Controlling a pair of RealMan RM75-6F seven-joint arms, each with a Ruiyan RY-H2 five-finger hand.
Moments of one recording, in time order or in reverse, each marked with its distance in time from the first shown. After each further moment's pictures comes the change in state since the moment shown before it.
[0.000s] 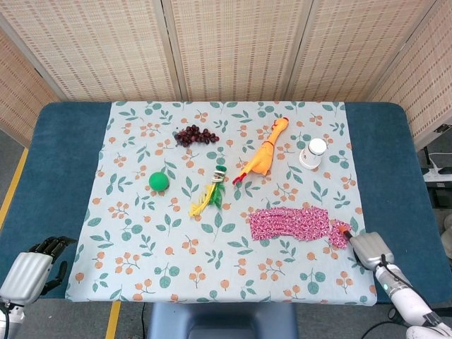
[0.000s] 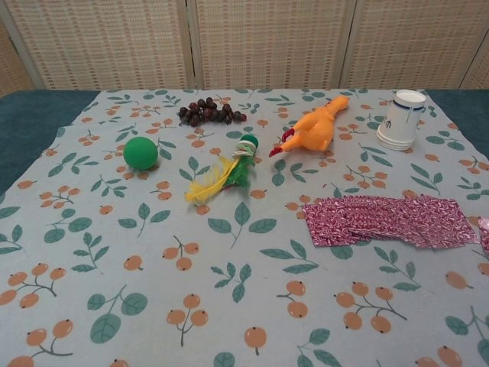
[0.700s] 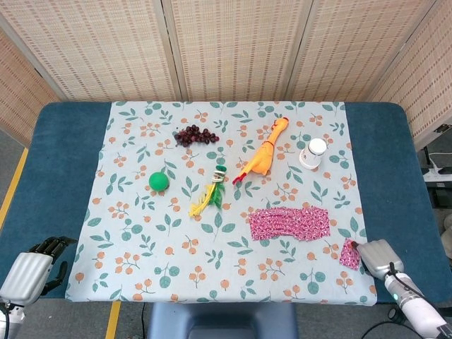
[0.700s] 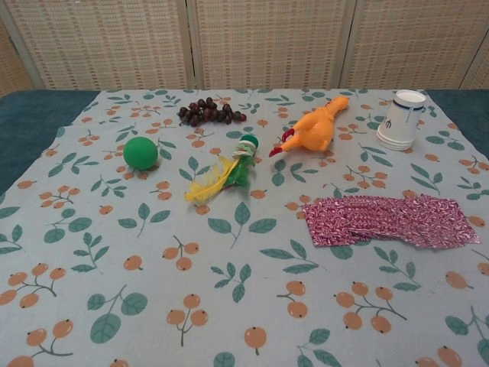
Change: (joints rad) left arm 0.000 -0.001 0.000 0.000 0.003 0.000 0.002; right arm -0.006 0.103 -0.046 -0.125 -0.010 0.030 -0.027
